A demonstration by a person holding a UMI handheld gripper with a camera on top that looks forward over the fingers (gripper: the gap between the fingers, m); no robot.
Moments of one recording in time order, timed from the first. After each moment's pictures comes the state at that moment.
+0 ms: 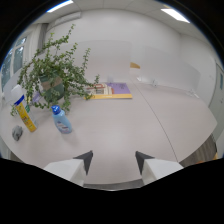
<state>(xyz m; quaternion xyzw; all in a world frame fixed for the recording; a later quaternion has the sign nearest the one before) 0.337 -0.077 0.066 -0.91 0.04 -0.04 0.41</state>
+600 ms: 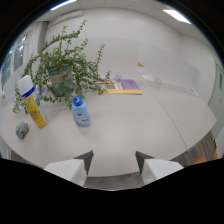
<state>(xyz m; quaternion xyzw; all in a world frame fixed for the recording) 0.266 -0.098 0.057 -0.92 0.04 -0.05 0.40</state>
